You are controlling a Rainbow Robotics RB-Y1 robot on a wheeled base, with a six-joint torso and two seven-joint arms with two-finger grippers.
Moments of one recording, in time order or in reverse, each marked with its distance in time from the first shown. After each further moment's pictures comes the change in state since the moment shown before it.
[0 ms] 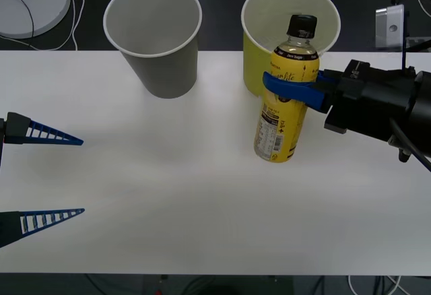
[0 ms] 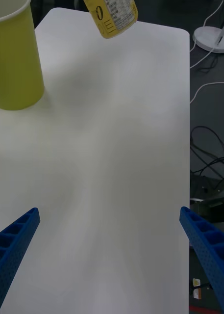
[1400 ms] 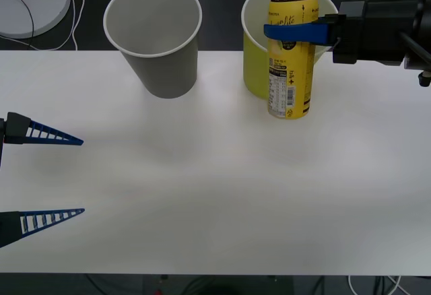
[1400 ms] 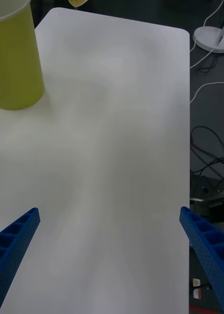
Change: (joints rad) right arm -0.333 0.104 -0.083 0.237 0.602 -0.407 -0.771; left arm 0.000 0.000 0.000 0.000 0.000 0.000 0.000
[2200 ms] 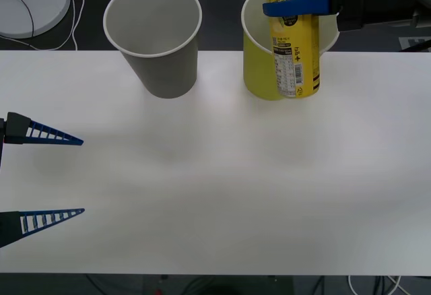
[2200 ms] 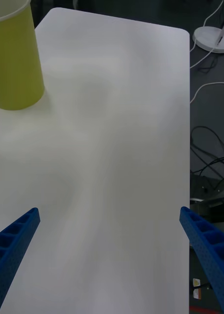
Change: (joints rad) right arm -0.214 0.066 0.004 0.133 0.080 -0.247 -0.083; left arm 0.000 0.000 0.000 0.000 0.000 0.000 0.000
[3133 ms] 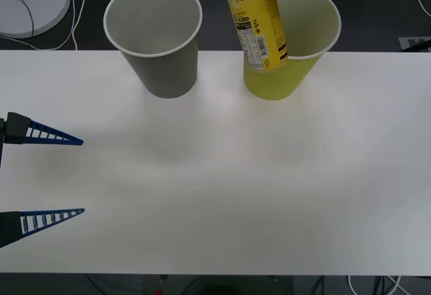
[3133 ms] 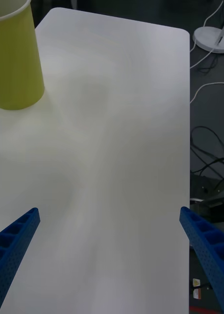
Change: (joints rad) right arm -0.385 0.163 0.238 0.209 0.146 -0.102 -0.087; left arm 0.000 0.000 0.000 0.000 0.000 0.000 0.000
